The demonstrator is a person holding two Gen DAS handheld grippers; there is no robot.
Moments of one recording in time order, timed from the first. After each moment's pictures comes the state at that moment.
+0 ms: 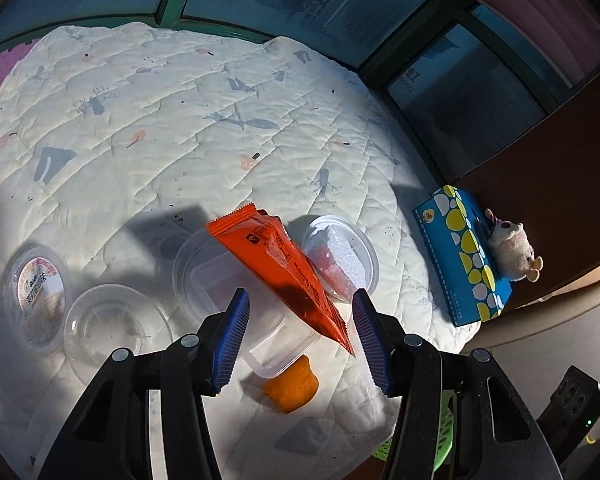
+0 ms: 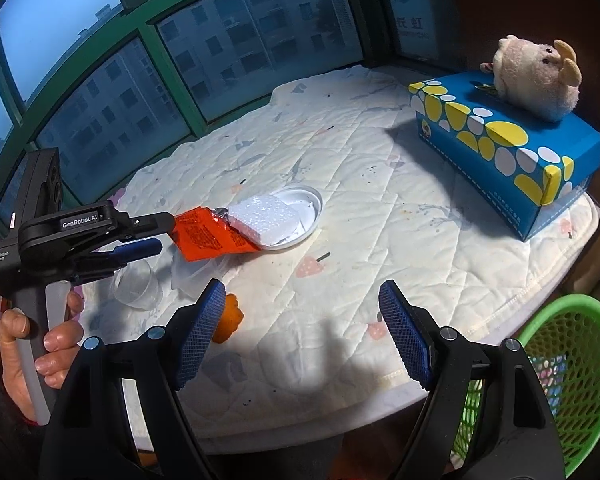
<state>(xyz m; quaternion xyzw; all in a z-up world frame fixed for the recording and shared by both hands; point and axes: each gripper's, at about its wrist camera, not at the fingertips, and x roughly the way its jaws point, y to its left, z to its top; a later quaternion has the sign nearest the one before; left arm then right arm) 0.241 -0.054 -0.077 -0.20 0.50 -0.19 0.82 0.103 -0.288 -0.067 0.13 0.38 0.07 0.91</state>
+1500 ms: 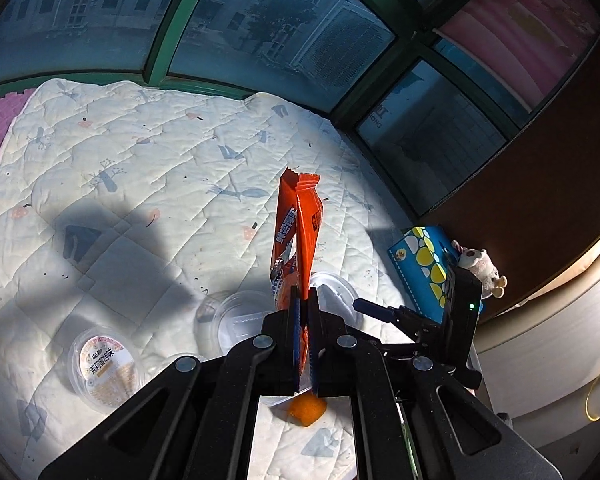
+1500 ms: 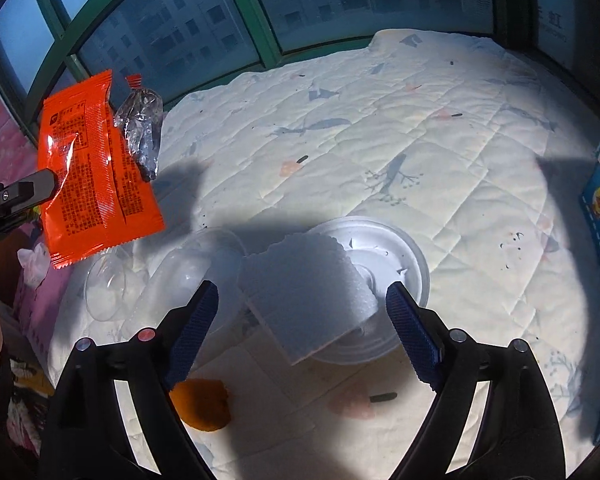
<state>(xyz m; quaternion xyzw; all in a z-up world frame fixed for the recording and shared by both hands) 0.246 0.004 -0.024 -0.20 0.43 -0.23 0.85 0.253 -0.242 -0.115 0.03 0.46 0.25 0.85</state>
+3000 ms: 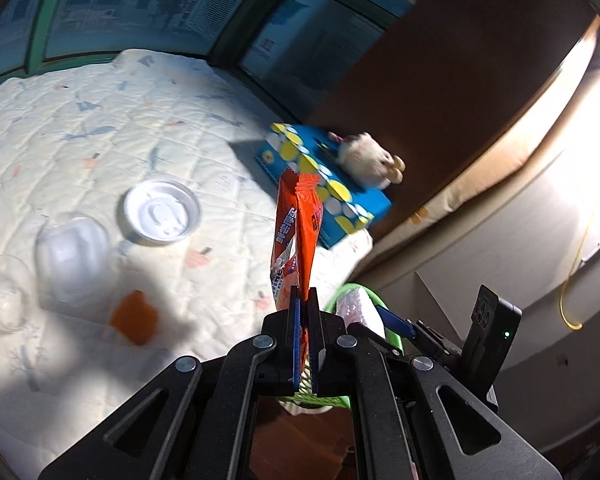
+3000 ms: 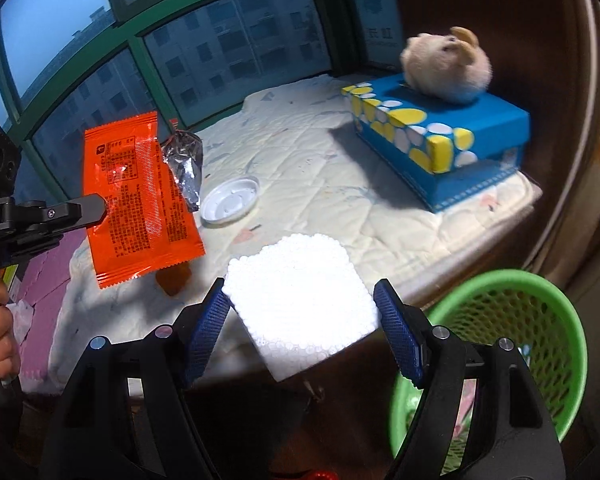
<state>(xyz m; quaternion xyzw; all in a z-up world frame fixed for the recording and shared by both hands) 0.132 -0.136 -0.012 -0.13 0.45 -0.40 0.79 0.027 -0.361 -0.070 0.12 0.37 0.03 0.92</state>
